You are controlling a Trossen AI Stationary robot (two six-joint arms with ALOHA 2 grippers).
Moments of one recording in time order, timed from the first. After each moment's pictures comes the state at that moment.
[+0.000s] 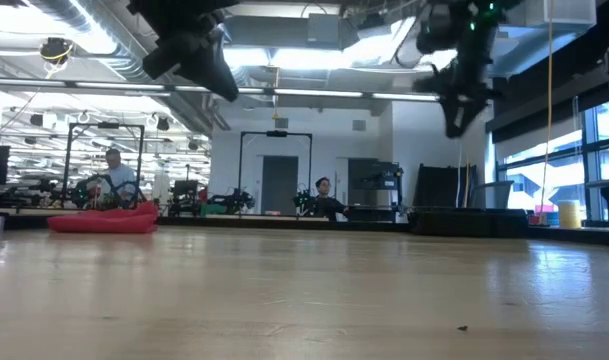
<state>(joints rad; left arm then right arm) -0.19 1.34 1.01 -0.62 -0.76 0.18 -0.79 1.40 1.31 -1.09 0.21 0.60</state>
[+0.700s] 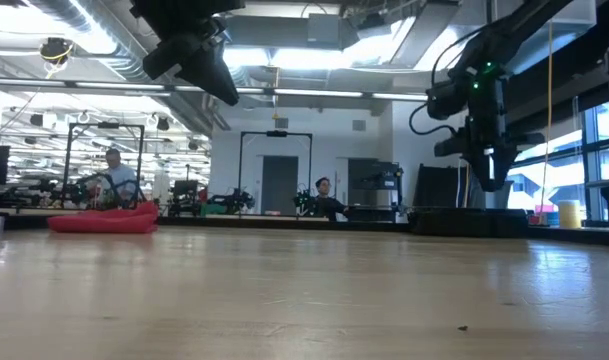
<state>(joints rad) -0.16 1.34 1.01 -0.62 -0.69 0.18 -0.96 1.52 1.08 -1.03 0.20 0.59</state>
